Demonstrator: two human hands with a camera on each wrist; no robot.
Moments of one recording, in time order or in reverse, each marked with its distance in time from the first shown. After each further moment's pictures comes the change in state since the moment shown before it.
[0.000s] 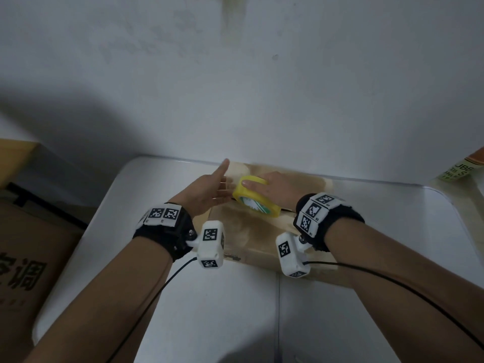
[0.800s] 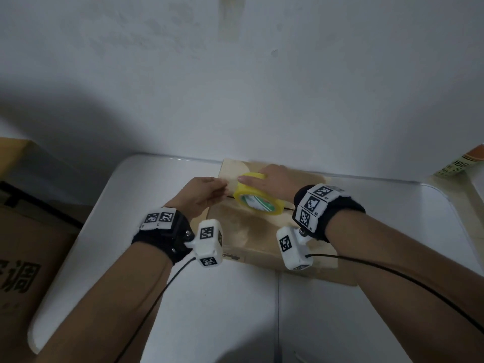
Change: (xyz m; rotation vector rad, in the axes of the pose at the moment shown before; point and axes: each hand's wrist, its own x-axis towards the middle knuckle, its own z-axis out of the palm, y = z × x) left_hand 0.009 -0.016 -0.009 -0.124 0.065 0.035; right_hand 0.004 -0.011 -0.010 -0.102 0.036 -0.005
